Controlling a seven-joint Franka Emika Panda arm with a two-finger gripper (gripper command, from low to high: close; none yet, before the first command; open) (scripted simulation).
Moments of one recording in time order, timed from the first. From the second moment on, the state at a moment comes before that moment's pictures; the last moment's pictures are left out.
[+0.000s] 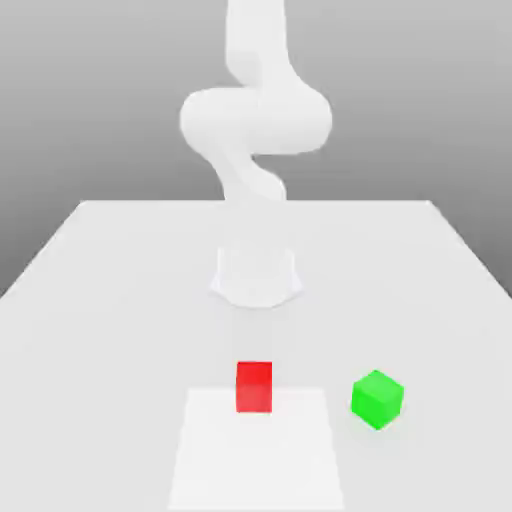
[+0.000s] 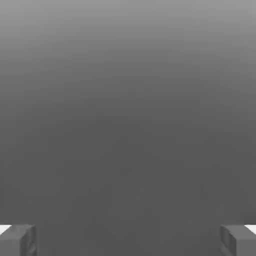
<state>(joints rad) 0.00 -0.74 0.00 -2.37 0.00 2.35 0.80</state>
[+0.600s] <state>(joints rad) 0.00 -0.09 0.00 -2.93 0.00 2.87 0.80</state>
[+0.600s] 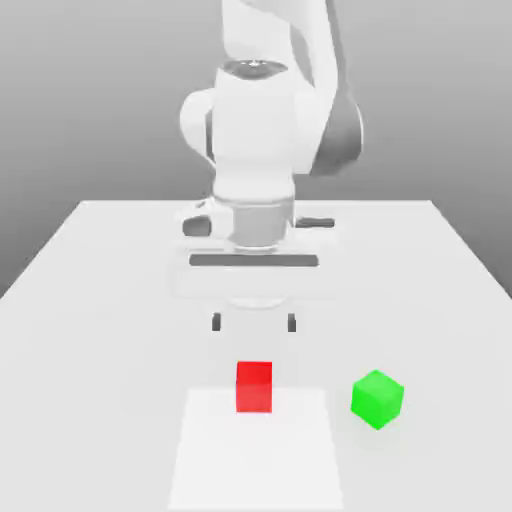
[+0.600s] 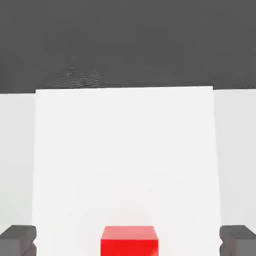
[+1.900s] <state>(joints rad) 0.31 0.01 0.16 -2.80 -0.01 2.81 0.25</state>
